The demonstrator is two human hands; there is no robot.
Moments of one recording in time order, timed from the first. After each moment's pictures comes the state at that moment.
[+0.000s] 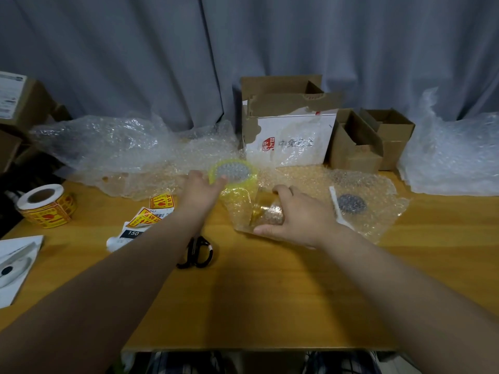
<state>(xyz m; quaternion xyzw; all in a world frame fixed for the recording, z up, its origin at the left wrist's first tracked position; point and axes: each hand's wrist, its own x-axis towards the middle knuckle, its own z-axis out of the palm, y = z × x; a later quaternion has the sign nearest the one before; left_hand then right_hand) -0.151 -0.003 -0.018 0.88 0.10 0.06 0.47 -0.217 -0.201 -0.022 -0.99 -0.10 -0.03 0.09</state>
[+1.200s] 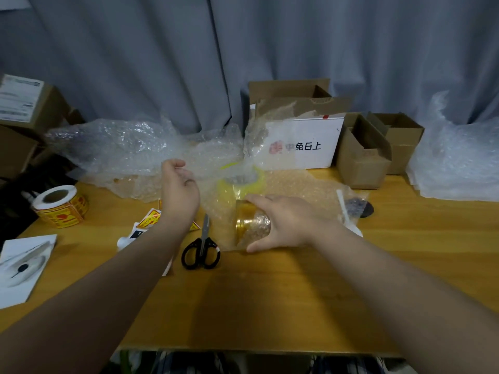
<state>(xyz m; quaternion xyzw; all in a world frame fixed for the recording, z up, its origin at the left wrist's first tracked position) -0.163 0.034 -0.011 0.81 0.03 0.21 0.55 -0.205 -0.175 -0.012 -0.97 -0.24 0.02 0.07</state>
